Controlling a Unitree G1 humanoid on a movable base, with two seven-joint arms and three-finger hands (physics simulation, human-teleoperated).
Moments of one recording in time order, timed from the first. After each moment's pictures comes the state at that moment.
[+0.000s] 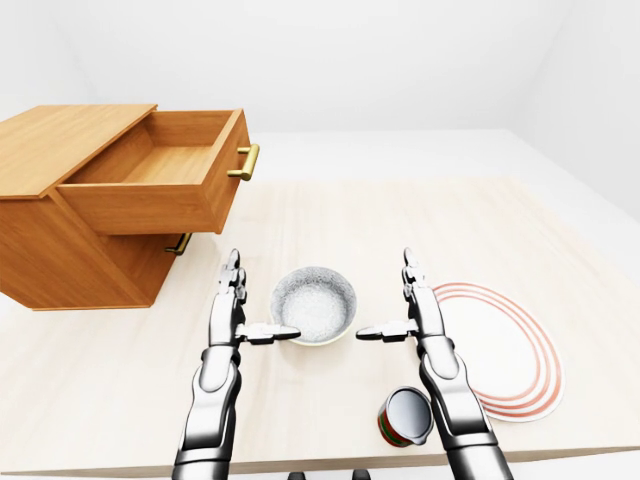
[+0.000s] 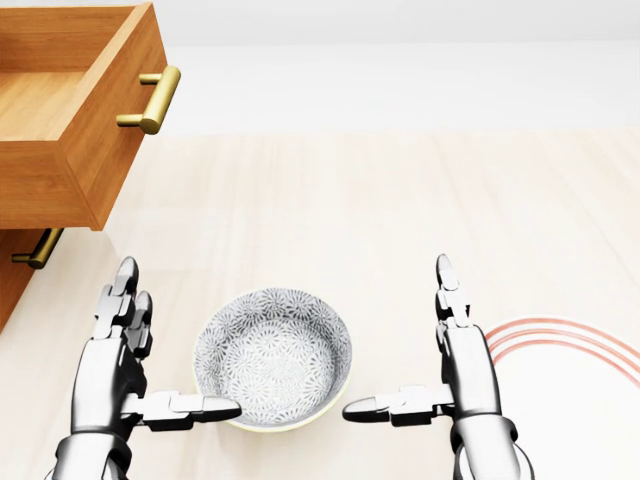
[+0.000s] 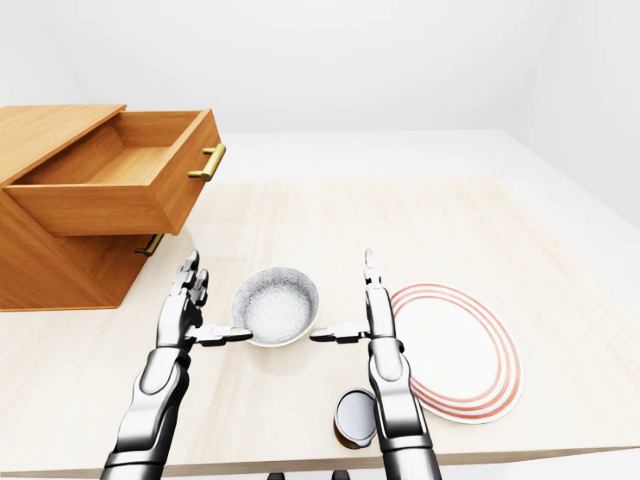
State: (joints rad) left arm -0.02 0.03 0.06 0.05 -0.01 -0.04 -0.03; right arm -0.04 0.00 0.02 0.06 -0.14 0.05 -0.03
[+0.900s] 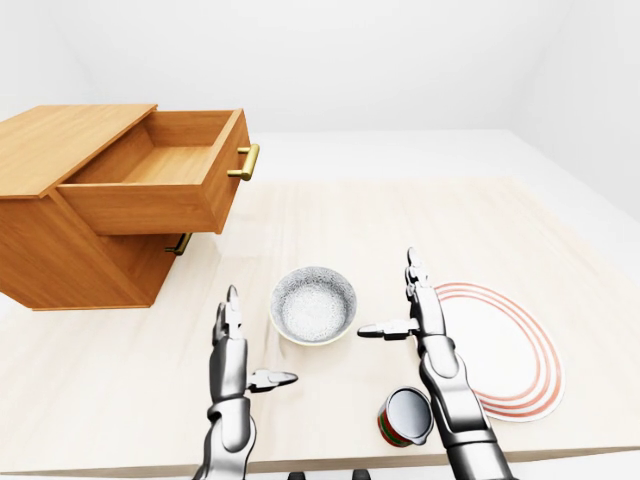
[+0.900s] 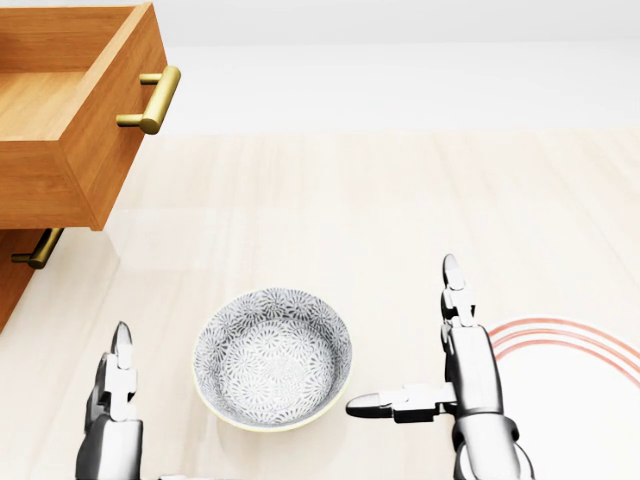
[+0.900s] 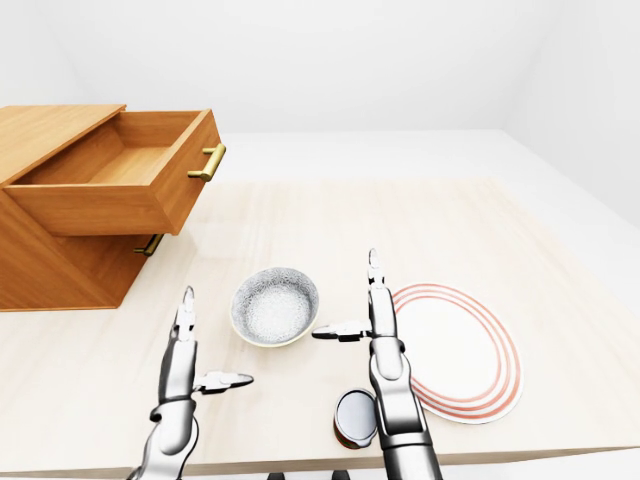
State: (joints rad) left arm 0.25 0.02 -0.09 -0.02 0.53 -0.09 0.33; right arm -0.05 -0.01 0.00 0.09 -0.13 0.02 -0.06
